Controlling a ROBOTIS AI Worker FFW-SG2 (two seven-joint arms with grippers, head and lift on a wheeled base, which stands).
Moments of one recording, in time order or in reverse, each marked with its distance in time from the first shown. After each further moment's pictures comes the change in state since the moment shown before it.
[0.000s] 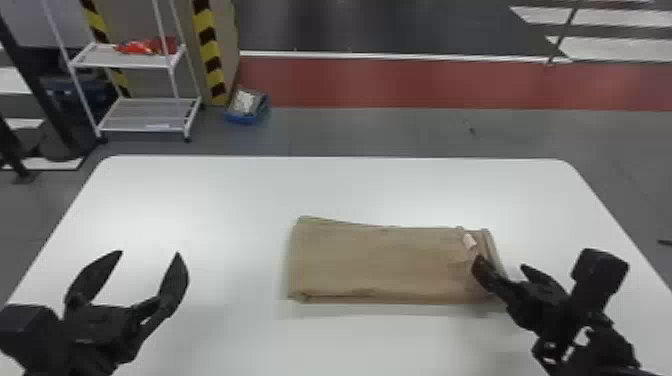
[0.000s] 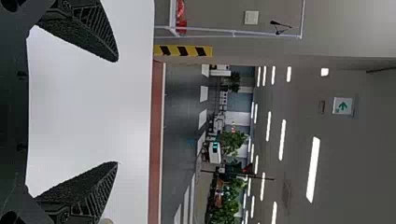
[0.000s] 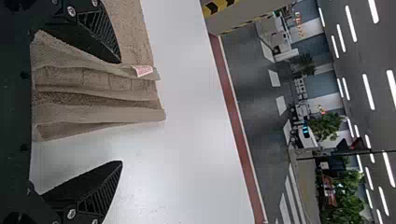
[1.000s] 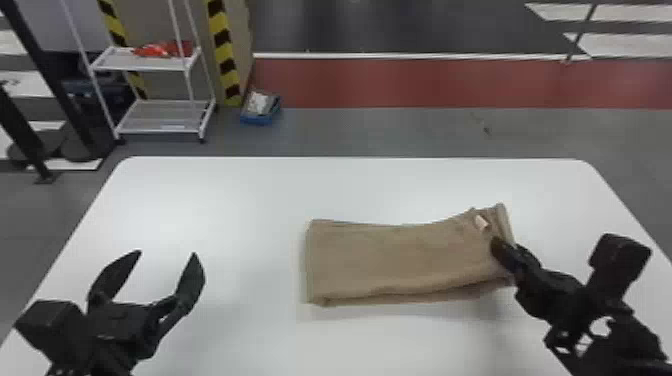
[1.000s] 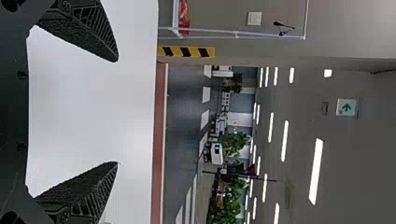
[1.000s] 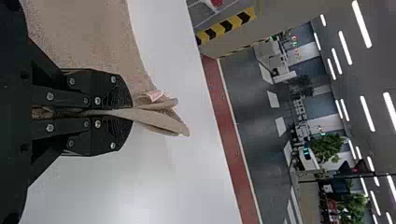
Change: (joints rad) left arm -0.012 0.000 0.003 0.020 0.000 0.001 0.000; right arm 0.008 0.000 0.025 -0.101 -0.046 0.046 0.046
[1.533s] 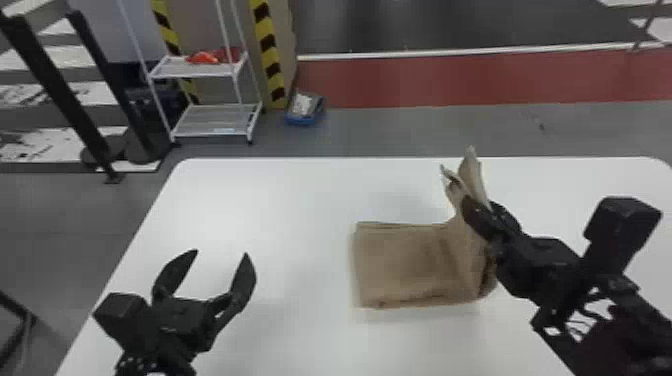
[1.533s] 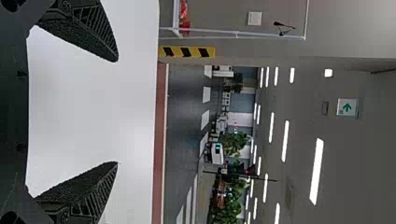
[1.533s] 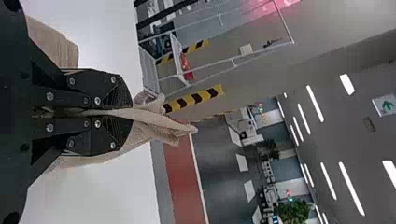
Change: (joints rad) left arm 0.012 0.000 0.002 -0.006 0.002 -0.002 -0.003; right arm 0.041 0.000 0.295 -0.219 0.003 -0.007 -0.035
